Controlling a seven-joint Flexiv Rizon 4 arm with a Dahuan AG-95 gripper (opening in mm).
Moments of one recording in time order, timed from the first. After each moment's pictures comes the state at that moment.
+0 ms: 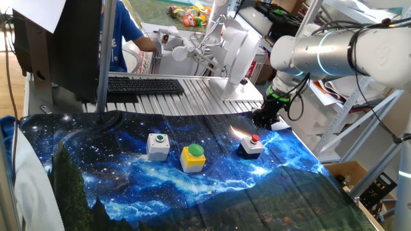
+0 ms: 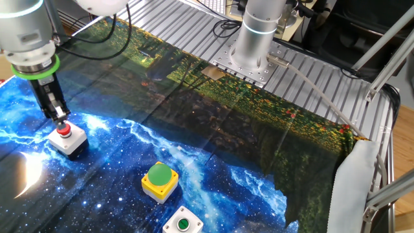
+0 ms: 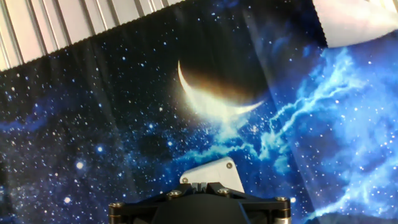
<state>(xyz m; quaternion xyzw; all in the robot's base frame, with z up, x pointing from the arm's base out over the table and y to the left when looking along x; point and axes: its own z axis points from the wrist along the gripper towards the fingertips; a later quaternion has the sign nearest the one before) 0.689 -0.254 0.121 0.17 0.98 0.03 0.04</state>
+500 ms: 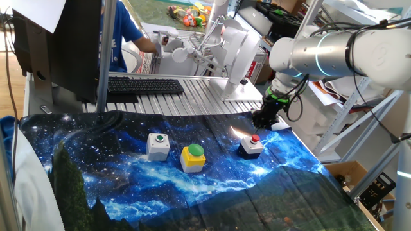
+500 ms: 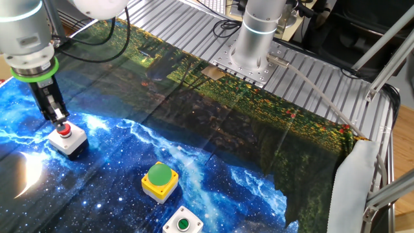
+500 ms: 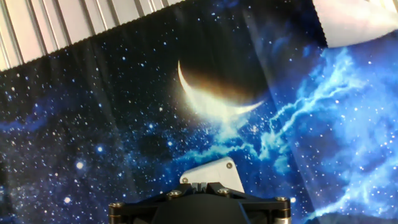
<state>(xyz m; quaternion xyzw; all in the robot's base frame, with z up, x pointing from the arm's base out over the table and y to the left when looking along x) 0.689 -0.260 0.104 0.17 0.98 0.03 0.04</state>
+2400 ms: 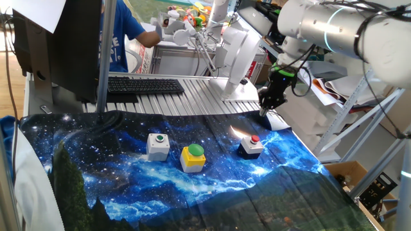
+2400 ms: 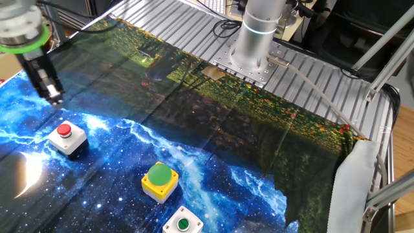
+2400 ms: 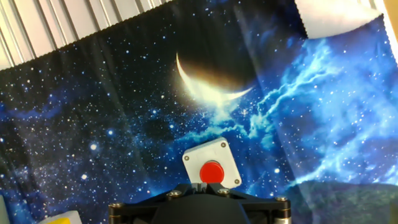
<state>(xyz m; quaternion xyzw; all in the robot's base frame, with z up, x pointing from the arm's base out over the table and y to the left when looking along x) 0.677 -0.226 0.208 0.19 0.98 0.02 0.00</state>
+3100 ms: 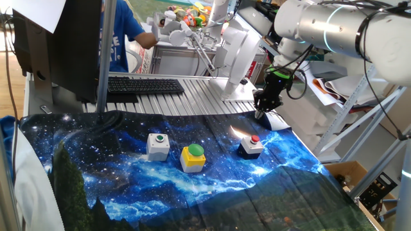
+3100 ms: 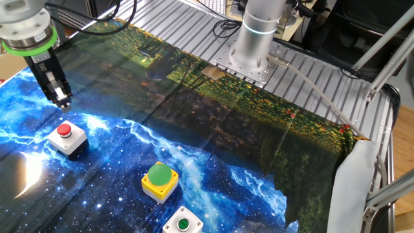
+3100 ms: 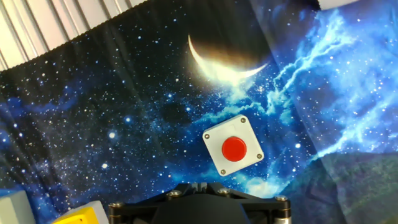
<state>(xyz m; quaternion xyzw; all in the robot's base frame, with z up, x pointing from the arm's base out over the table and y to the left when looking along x) 0.678 -0.217 0.208 0.21 0.98 0.03 -0.01</state>
